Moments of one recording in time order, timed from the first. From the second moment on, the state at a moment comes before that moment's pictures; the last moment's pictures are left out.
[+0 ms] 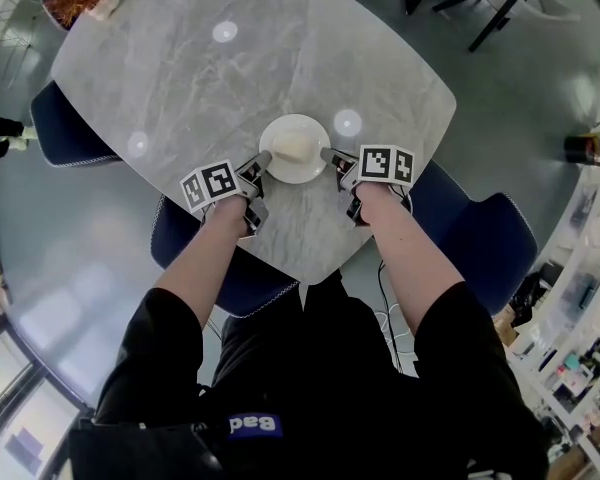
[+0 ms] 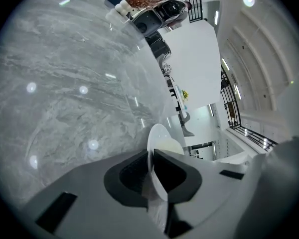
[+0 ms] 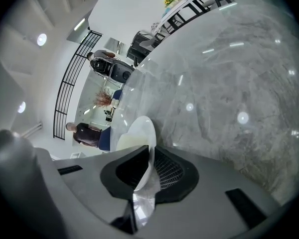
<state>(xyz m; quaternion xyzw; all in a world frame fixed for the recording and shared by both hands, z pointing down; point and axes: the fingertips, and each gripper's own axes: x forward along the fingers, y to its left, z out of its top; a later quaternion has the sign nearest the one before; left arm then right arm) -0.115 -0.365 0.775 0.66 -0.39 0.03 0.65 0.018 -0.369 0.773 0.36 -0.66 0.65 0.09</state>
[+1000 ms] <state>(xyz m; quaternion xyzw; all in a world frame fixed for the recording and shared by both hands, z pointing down) -0.116 -0.364 0.779 0.68 -0.38 0.20 0.59 0.015 -0.371 0.778 0.39 -0.65 0.63 0.17</state>
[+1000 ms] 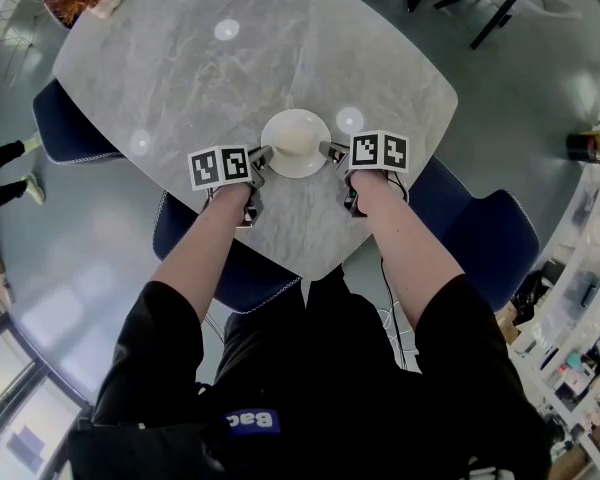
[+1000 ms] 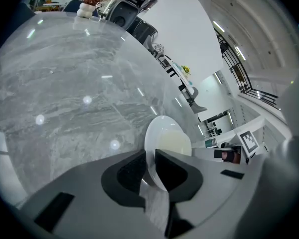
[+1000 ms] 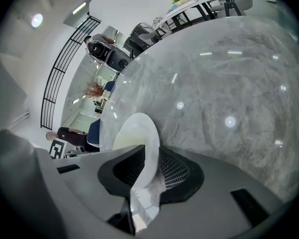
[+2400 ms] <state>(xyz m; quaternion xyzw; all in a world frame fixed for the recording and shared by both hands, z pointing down) -0.109 -0.244 0.643 0.80 -0.40 0.18 0.41 0.022 -0.248 0.675 0.39 -0.80 0.43 0.17</state>
